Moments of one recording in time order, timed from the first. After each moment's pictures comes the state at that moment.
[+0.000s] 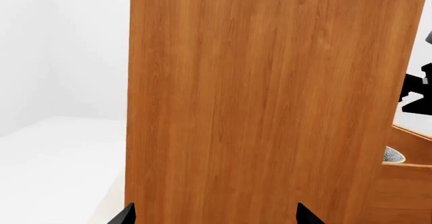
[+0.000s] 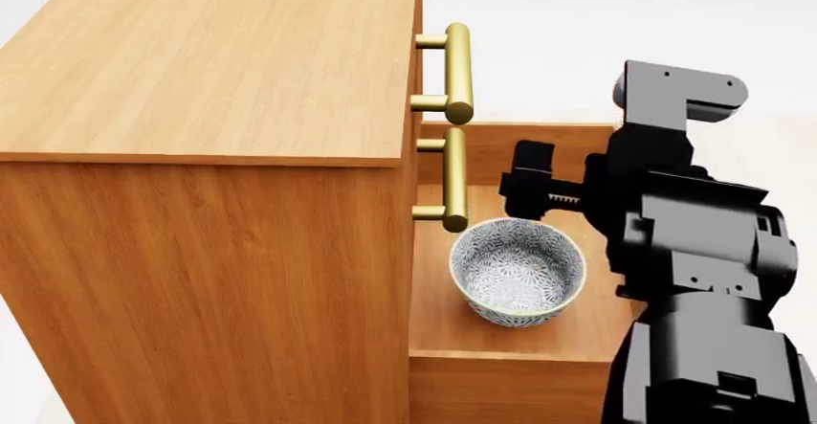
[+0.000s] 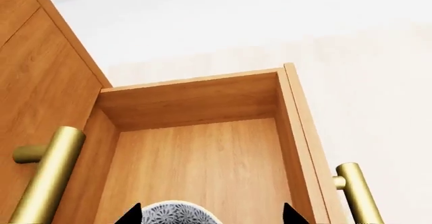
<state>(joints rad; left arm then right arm) 0.36 -0.49 0.42 0.32 -0.30 0.39 -0.44 1.41 0.15 0.11 1.31 -0.02 0.65 -0.18</state>
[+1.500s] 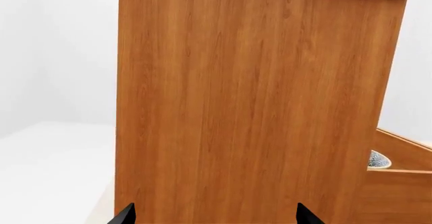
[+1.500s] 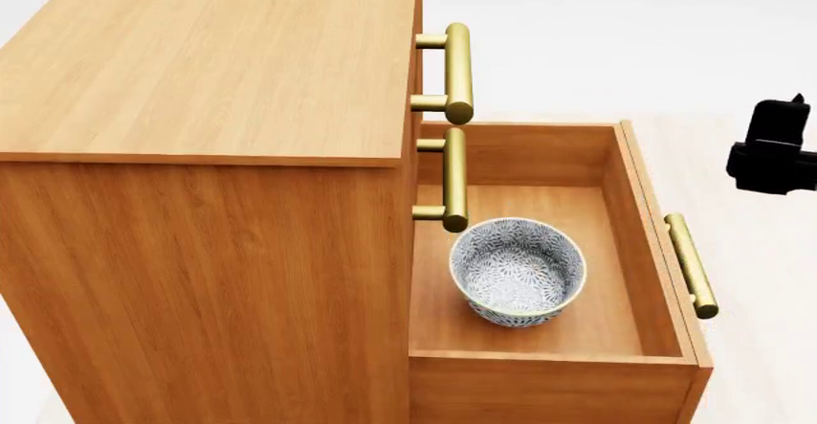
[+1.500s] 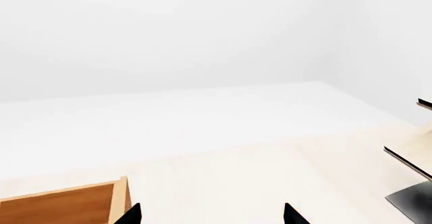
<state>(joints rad) 0.35 -0.51 0.43 0.38 -0.30 0.37 -0.45 0.95 0.37 0.22 0.10 -0.04 0.98 -0.18</state>
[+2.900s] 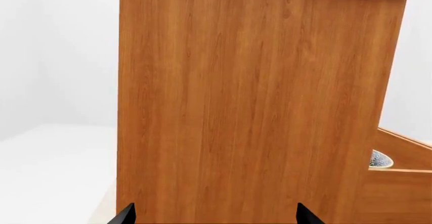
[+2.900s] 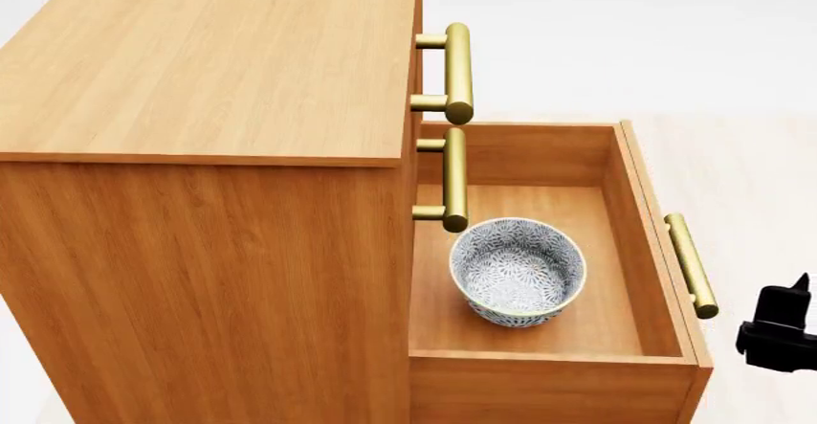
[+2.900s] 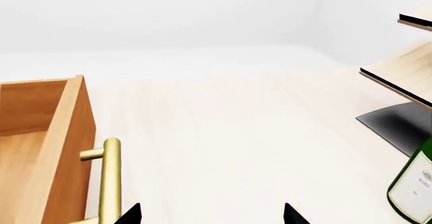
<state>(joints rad) 0.35 -0.52 0.44 0.37 -0.29 0.37 -0.46 0.56 0.37 0.35 0.04 -0.02 0.81 -0.18</state>
